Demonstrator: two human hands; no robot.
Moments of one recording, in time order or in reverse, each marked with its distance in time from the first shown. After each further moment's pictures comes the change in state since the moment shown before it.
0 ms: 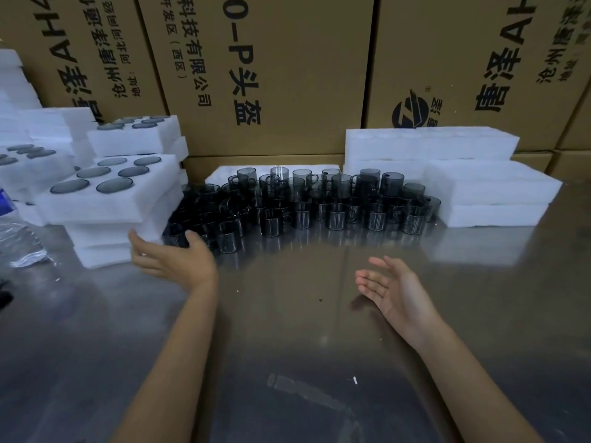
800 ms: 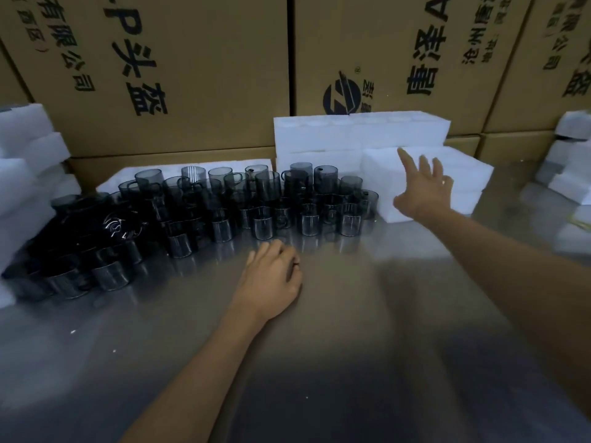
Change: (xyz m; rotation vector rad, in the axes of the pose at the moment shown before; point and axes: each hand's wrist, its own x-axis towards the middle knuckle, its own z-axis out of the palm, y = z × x) left_hand -0.181 0.016 0.115 0.374 -1.264 0.949; right_hand 0.147 -0.187 -0.105 -1.839 0.627 -0.365
